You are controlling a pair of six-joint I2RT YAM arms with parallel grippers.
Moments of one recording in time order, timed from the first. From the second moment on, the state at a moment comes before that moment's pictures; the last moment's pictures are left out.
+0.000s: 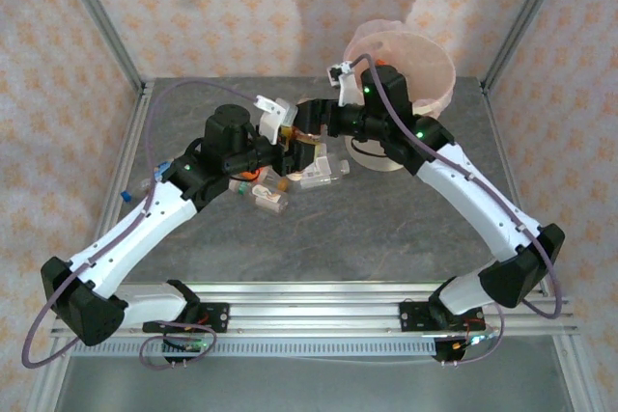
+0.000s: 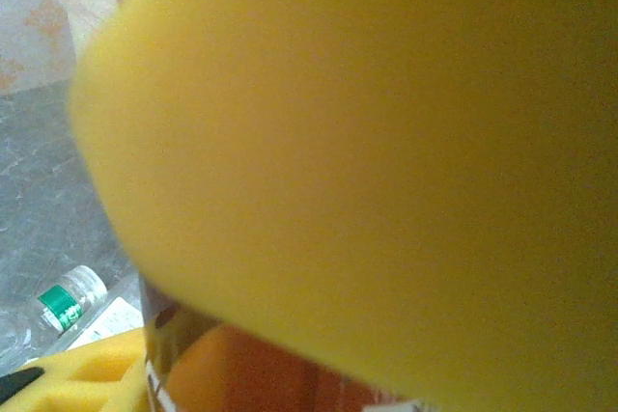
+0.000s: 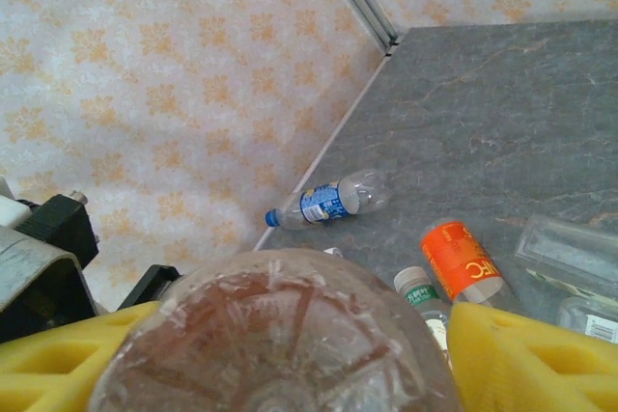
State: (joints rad) left arm -0.57 1.23 1.21 -0.32 0.36 -0.23; right arm 0.65 1.45 1.58 -0.49 -0.40 0.54
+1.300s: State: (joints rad) left arm -0.58 0.98 1.14 -0.41 -0.24 -0.35; right arm 0.28 1.60 1.93 -0.61 0.34 0.55
